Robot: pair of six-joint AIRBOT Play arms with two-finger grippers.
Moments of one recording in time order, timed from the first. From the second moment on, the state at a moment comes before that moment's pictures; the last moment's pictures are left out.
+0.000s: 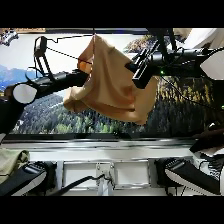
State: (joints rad) left arm -0.36 -1.02 1.04 1.02 -0.64 -1.56; right arm 0.40 -1.11 1.57 -1.12 1.19 0.88
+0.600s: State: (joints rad) left arm -0.27 -1.13 1.04 1.07 -0.56 -1.57; right arm 0.40 -1.11 1.57 -1.13 1.20 0.88
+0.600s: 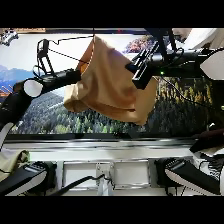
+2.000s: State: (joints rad) left arm -0.24 -0.77 1.05 0.97 -0.74 -1.28; right arm 0.40 -1.13 1.59 -1.43 1.14 0.97
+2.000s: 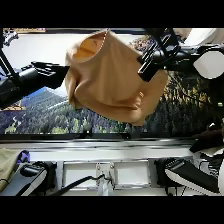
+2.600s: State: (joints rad) left arm -0.25 -0.76 1.05 0.98 -0.89 -1.26; right arm 0.01 -1.09 1.71 -1.74 1.06 1.49
